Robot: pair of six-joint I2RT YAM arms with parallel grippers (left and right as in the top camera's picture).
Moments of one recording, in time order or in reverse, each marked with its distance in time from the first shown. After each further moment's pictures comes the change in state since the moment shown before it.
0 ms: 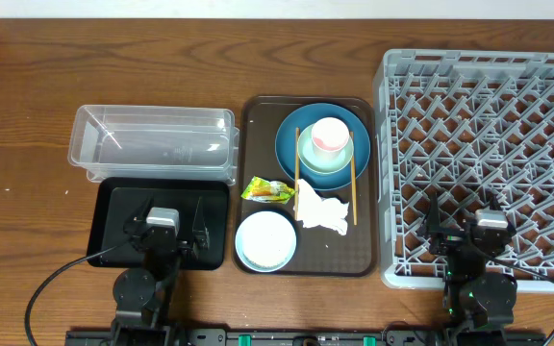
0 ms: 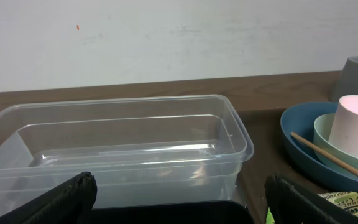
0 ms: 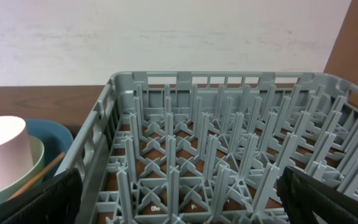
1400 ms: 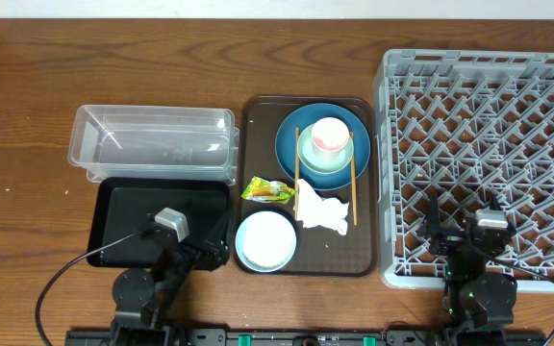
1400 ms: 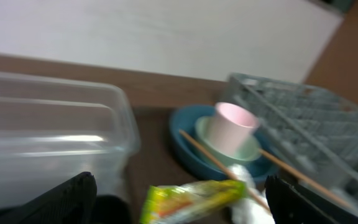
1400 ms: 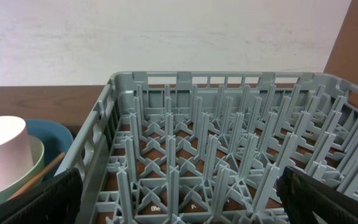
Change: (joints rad) left arm 0.000 0.011 0.013 0.014 0.381 -0.330; right arm 0.000 0.000 0.000 0.000 0.000 0.000
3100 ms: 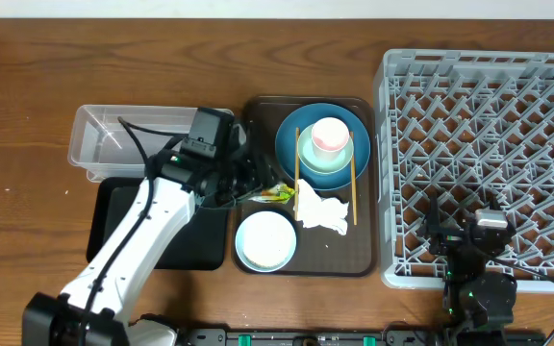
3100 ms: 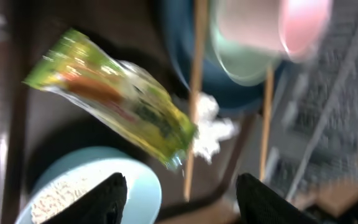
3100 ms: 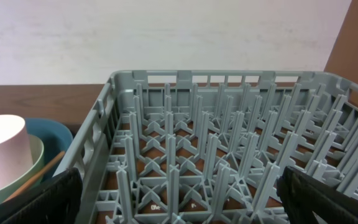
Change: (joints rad) left arm -0.238 1.426 1.000 -0.626 0.026 -0.476; right arm 0.000 0.005 0.000 0.001 0.000 0.000
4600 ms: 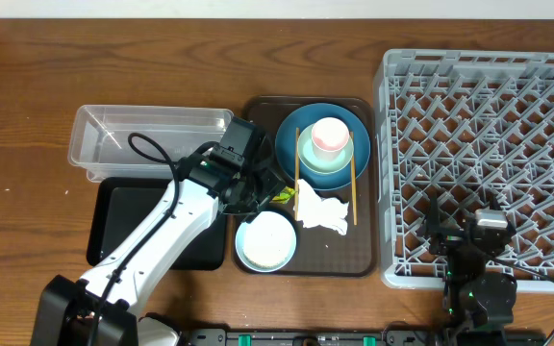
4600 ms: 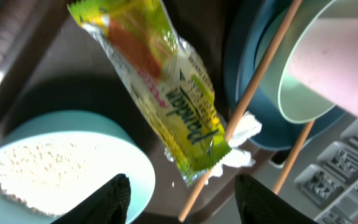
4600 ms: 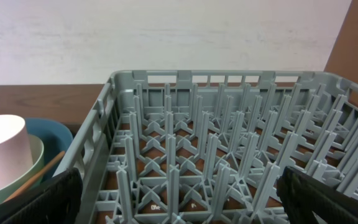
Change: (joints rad) left arm -0.133 0.037 -0.011 -0.026 -0.139 -0.443; right arm 0.000 0.000 0.000 0.000 0.000 0.000
